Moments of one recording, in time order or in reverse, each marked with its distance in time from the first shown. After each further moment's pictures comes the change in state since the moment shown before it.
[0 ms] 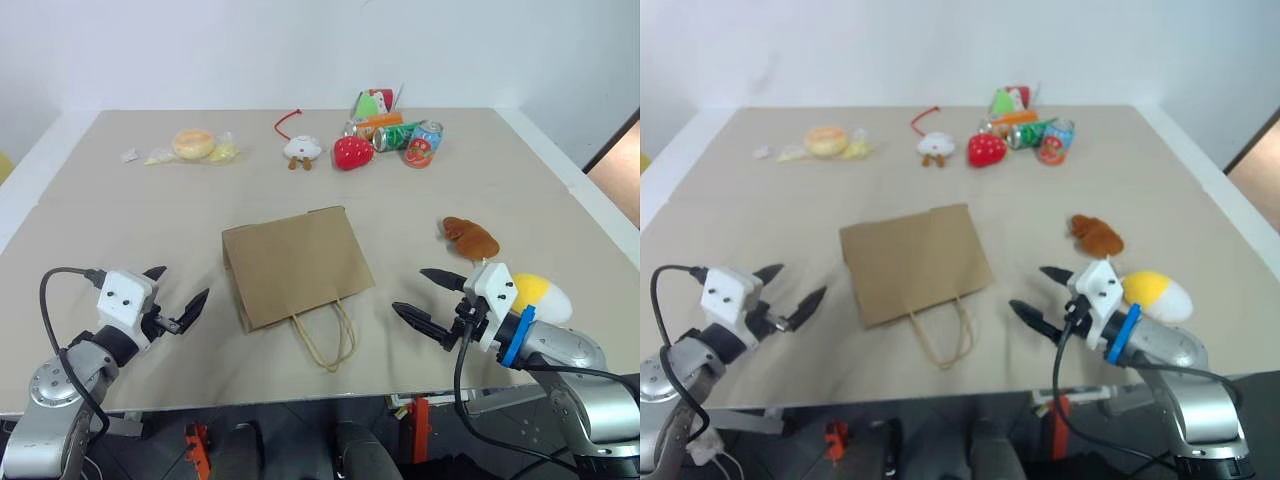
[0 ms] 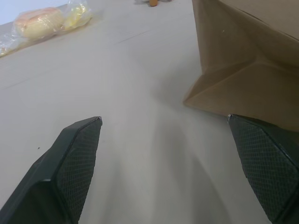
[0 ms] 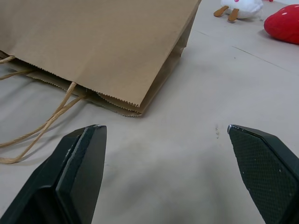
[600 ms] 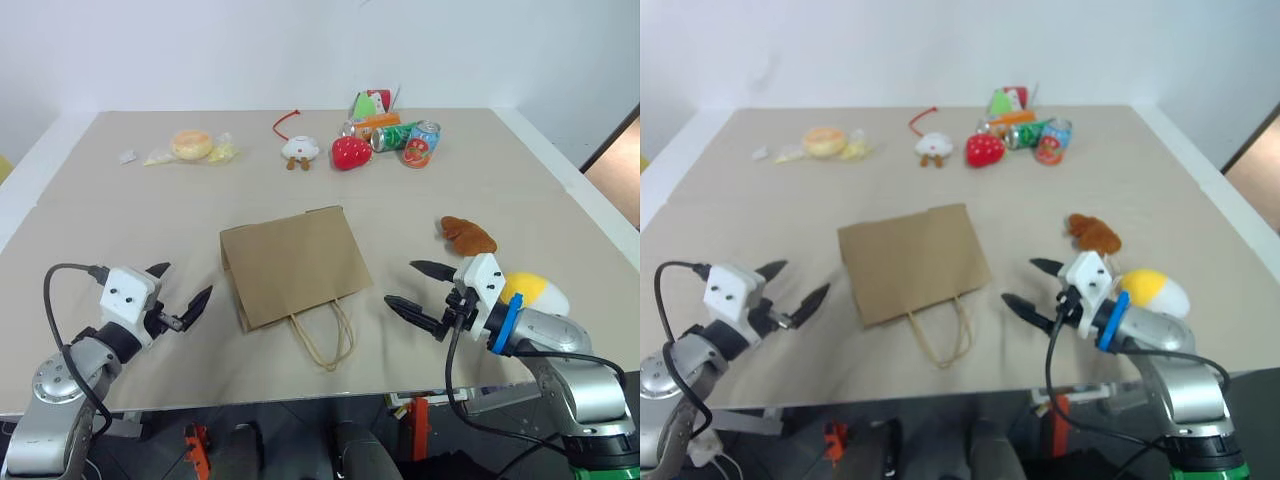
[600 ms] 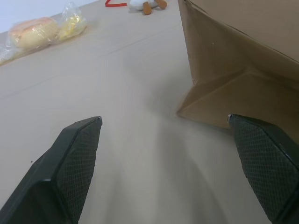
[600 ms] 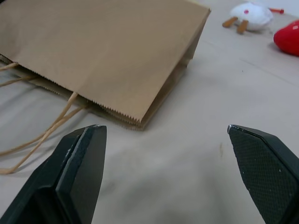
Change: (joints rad) left arm -0.020 0.000 -0.010 0.005 0.002 -0.011 -0.007; right arm -0.105 0.002 0.057 0.081 -0.015 -0.039 0.048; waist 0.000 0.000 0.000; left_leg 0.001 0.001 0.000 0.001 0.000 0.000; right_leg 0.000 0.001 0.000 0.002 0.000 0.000
